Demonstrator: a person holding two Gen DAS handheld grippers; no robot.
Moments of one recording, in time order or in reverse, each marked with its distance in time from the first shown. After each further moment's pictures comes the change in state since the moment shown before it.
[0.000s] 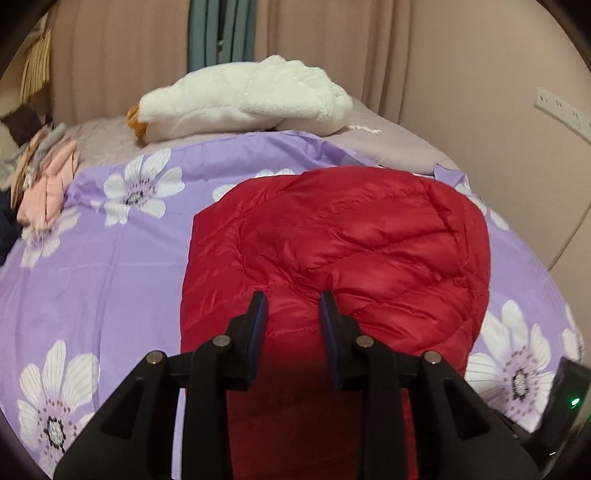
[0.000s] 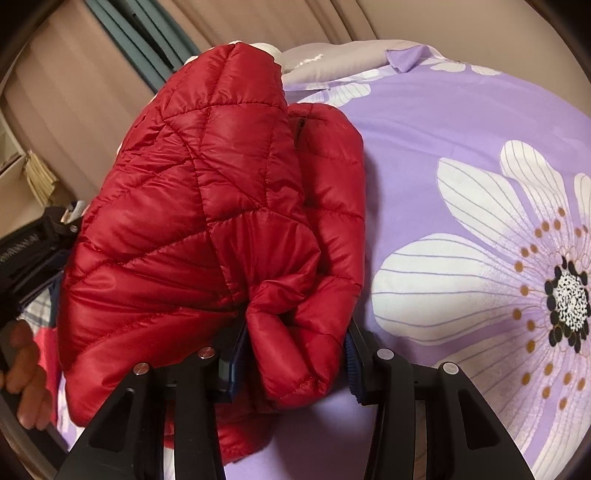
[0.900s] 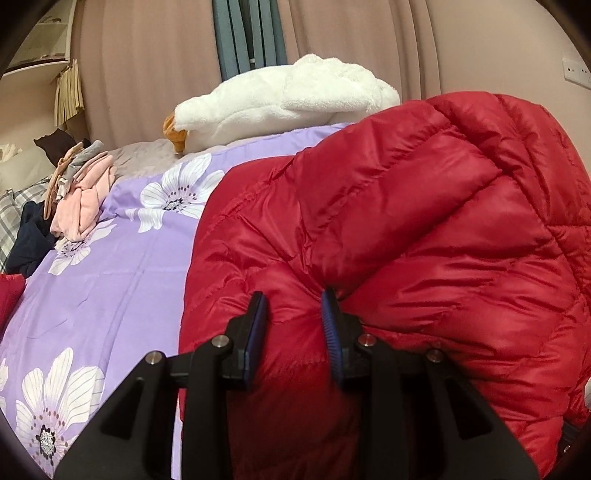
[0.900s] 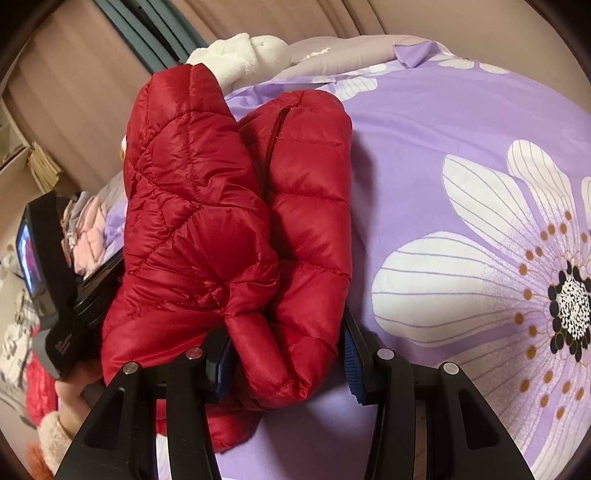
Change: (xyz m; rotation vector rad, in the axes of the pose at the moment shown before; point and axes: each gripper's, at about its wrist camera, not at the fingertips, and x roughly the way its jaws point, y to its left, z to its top) left arm 0.060 0.026 -0.032 0.021 -0.089 0.217; right arm 0.000 -0.005 0.005 -0.031 0.023 0.007
